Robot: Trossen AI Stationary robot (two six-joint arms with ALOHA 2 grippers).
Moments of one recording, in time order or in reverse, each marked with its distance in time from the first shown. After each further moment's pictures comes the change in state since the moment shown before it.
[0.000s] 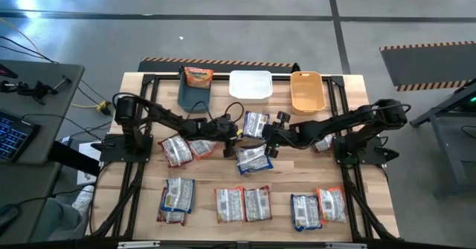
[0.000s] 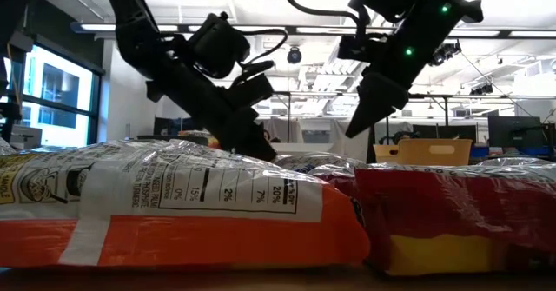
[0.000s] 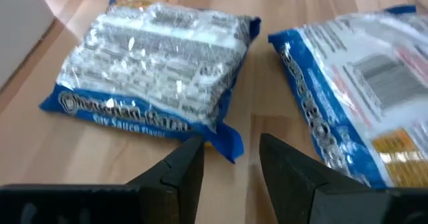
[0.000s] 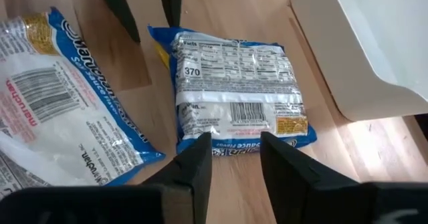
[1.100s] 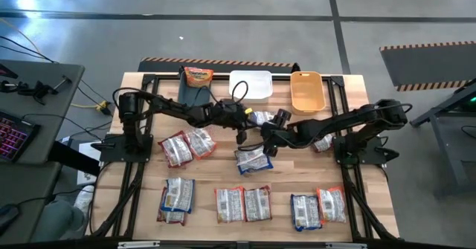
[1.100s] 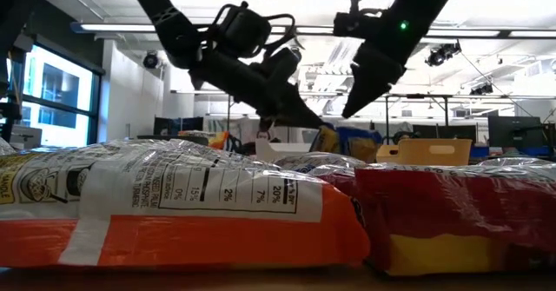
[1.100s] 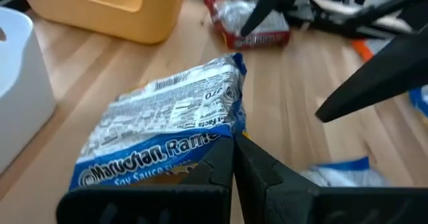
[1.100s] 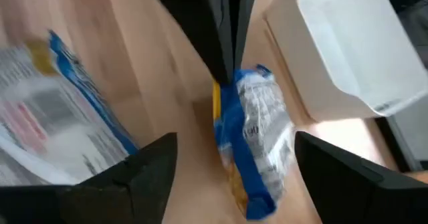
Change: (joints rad) left arm 0.130 0.021 0.205 0.000 0.239 -0.154; right arm 0.033 0.002 0.150 -0.231 0.085 0.047
